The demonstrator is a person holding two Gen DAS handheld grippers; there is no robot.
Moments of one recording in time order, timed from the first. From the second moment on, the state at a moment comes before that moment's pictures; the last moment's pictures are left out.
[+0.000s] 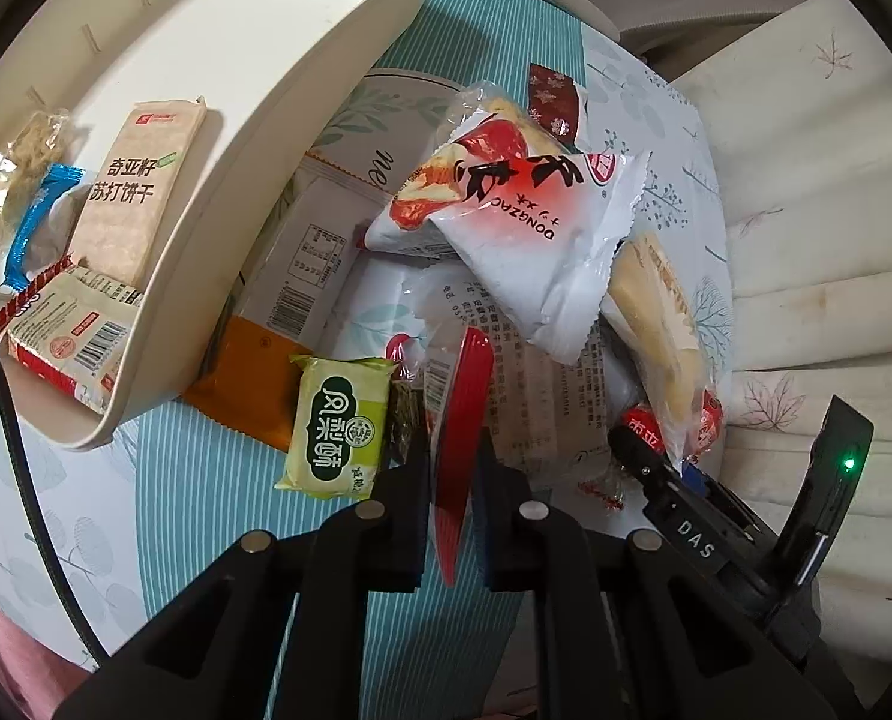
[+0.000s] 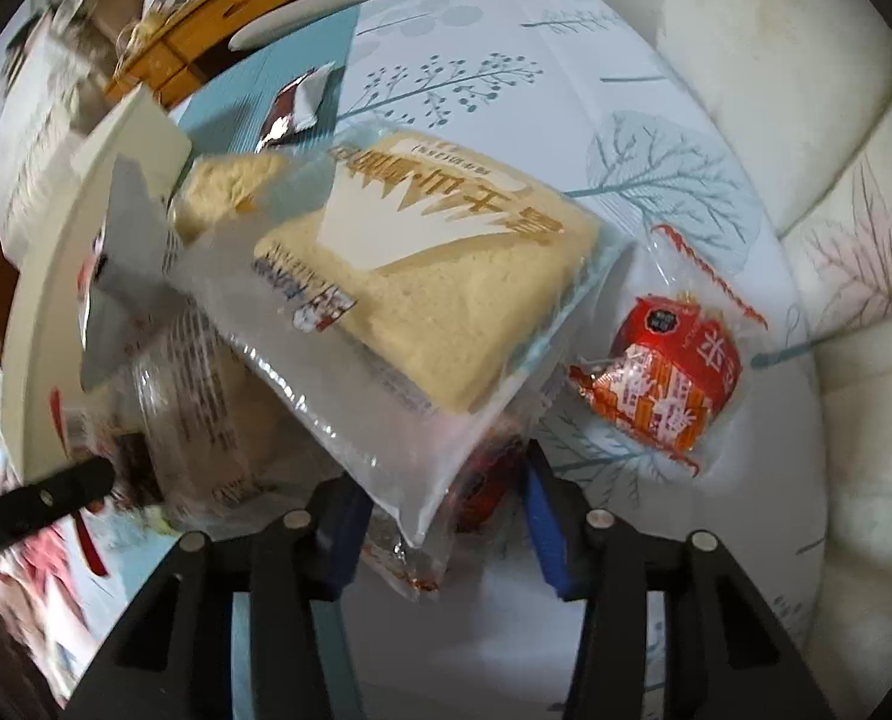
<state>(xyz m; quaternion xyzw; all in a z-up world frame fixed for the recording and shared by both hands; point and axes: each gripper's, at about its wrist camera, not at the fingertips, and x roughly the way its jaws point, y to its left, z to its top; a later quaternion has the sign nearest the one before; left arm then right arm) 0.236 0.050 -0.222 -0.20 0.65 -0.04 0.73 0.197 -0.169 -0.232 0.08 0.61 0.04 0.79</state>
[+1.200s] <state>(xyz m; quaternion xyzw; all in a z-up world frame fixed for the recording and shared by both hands) 0.197 0.139 -0.083 -0.25 0.48 -0.14 0.83 0.114 -0.133 -0.141 0.11 0.53 0.09 0.84</state>
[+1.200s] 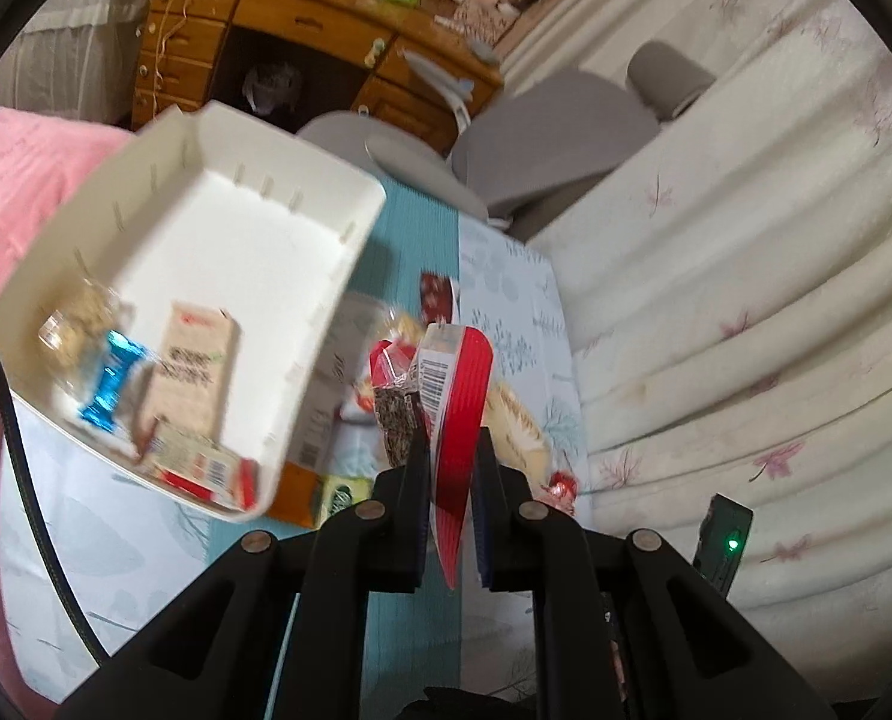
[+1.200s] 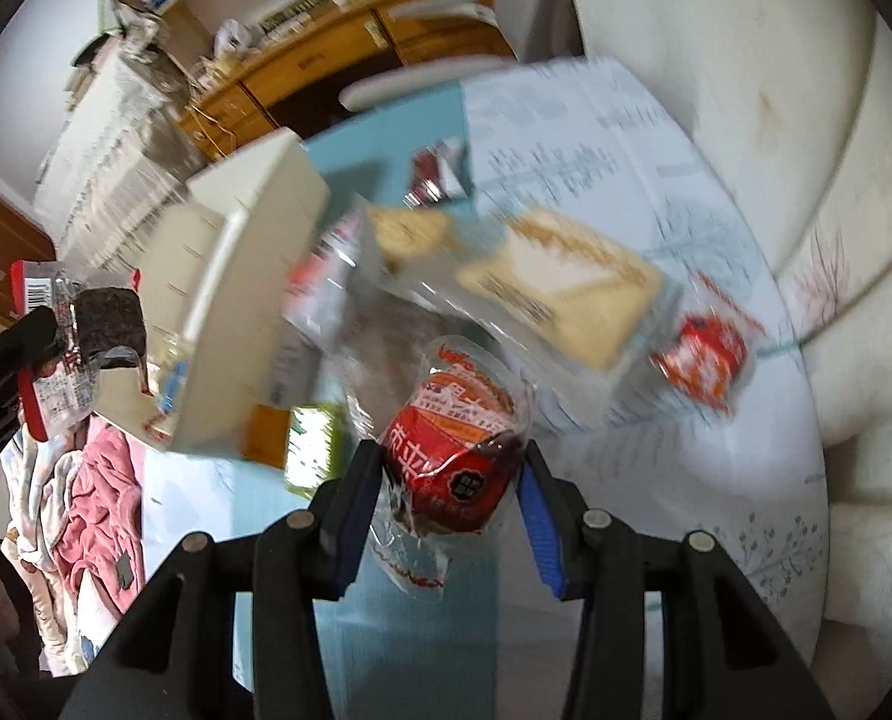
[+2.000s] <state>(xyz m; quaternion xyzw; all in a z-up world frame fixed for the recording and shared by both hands) 0.190 0.286 -0.047 -0.23 0.44 -0.07 0.87 0.135 0.049 -0.082 0.05 0.40 0.23 0.89</state>
